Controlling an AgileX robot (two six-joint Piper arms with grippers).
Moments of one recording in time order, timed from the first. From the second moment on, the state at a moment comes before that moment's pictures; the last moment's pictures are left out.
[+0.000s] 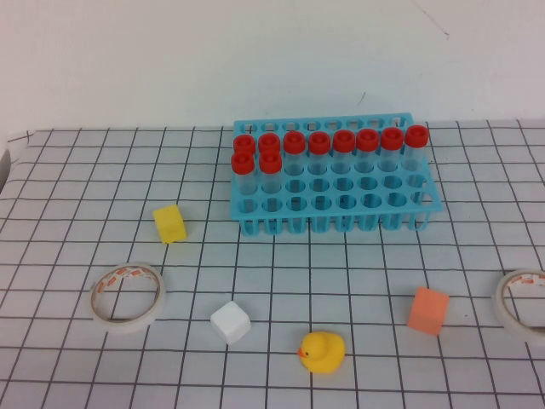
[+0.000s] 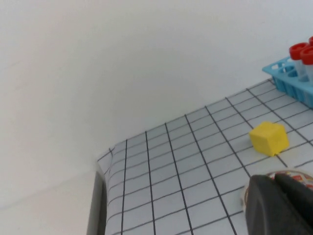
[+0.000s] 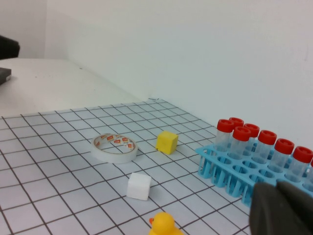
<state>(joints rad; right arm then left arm) 0.78 0.23 -0.15 -1.72 -0.06 1.53 -0.11 0.11 -0.06 -0.28 0.02 0.58</state>
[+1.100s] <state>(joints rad) 0.78 0.23 -0.15 -1.72 -0.06 1.53 -0.05 -0.01 0.02 -0.31 0.35 0.34</state>
